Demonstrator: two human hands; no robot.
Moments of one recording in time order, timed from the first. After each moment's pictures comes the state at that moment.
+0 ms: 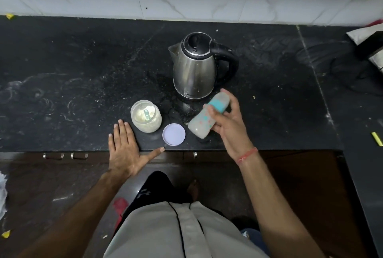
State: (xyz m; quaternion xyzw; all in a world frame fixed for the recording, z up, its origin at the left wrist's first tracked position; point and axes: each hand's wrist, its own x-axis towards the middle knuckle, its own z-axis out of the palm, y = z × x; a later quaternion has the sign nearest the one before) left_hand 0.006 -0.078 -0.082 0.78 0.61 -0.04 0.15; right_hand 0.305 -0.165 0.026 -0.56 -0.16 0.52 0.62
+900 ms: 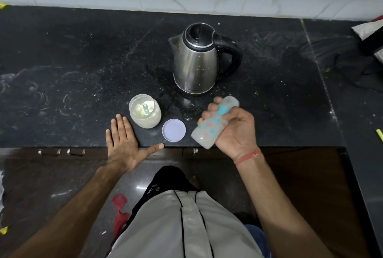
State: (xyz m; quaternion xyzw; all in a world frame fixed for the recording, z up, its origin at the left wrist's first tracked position) left_hand 0.011 -0.070 -0.071 0.75 0.61 -0.09 0.22; right_hand 0.296 -0.168 0.030 -0.24 0.05 0.65 0.72
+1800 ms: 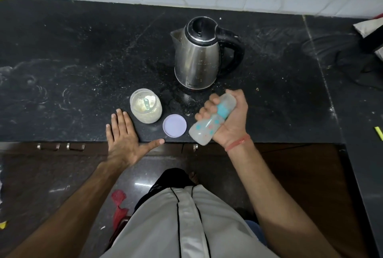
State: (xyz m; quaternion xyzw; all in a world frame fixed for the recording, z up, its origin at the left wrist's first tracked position) left_hand 0.008 -0.070 -0.075 0.76 0.61 -0.08 0.22; right_hand 0.284 -0.147 0.033 -0.34 0.13 0.62 0.69
